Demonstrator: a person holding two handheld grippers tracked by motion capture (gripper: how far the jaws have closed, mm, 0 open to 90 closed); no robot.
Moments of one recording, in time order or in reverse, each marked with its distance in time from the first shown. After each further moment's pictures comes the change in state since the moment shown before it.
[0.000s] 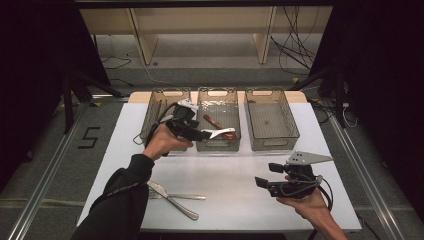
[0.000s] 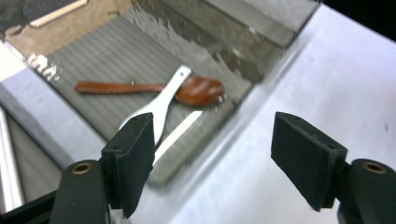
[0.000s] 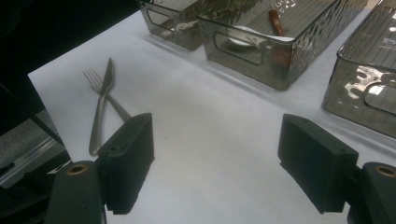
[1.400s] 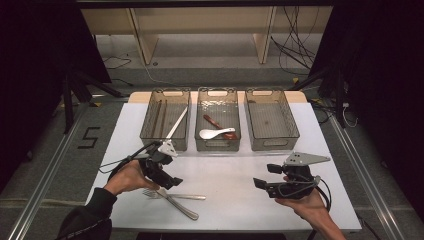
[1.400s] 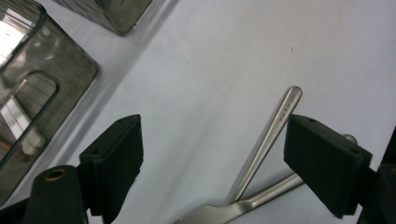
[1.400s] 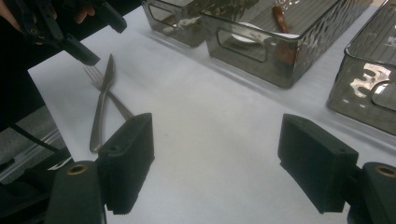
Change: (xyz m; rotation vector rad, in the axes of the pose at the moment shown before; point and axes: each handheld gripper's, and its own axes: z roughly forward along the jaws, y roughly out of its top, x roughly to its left) left arm -0.028 -0.095 -0.037 0.268 0.000 0.211; right arm 0.002 -0.001 0.003 0.012 0.001 -0.009
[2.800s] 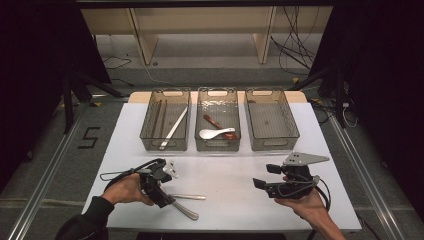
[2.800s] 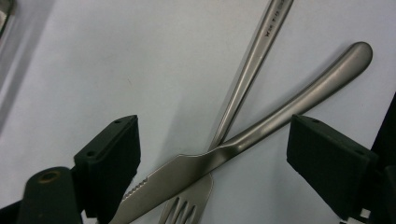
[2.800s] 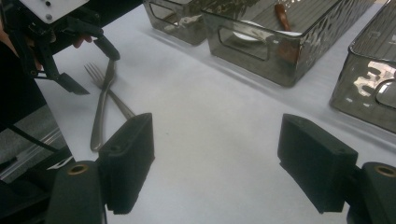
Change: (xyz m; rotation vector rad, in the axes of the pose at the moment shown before) left arm -0.018 -0.025 0.025 0.182 -0.036 0.136; right arm -0.001 -0.001 0.002 0.006 0.008 -0.001
